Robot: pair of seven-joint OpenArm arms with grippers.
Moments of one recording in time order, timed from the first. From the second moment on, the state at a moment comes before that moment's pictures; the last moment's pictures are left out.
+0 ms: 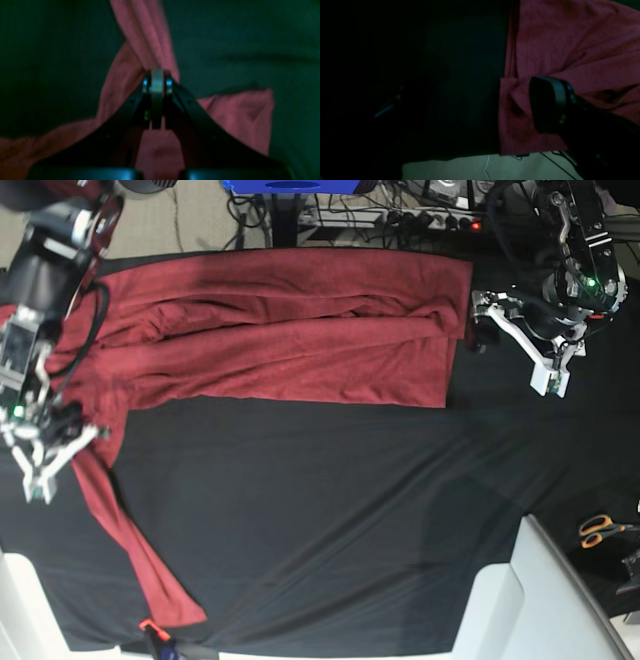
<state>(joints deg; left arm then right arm) 20.0 -12.0 -25.6 99.9 -19.4 -25.5 53.0 9.7 6.2 28.1 68.6 -8.8 24.5 -38.2</state>
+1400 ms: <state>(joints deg) 16.4 -12.3 -26.2 94.7 -19.0 -25.4 53.0 -17.7 -5.2 12.6 100.2 -8.4 24.1 -50.6</state>
